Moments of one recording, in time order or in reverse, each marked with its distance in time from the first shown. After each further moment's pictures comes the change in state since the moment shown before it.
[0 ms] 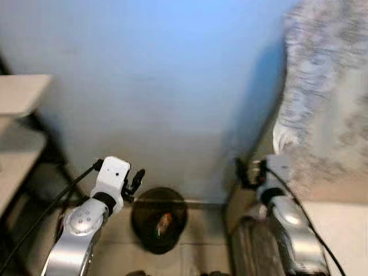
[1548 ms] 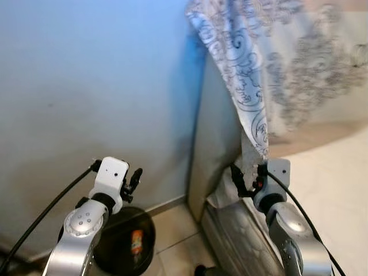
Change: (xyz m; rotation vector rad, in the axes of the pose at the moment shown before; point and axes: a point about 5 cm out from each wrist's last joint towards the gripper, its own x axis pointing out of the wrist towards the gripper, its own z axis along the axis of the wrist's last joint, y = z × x) left arm -0.001 0.001 0.002 0.008 -0.008 0.043; right arm -0.018 0.013 0.004 0.040 0.072 0.072
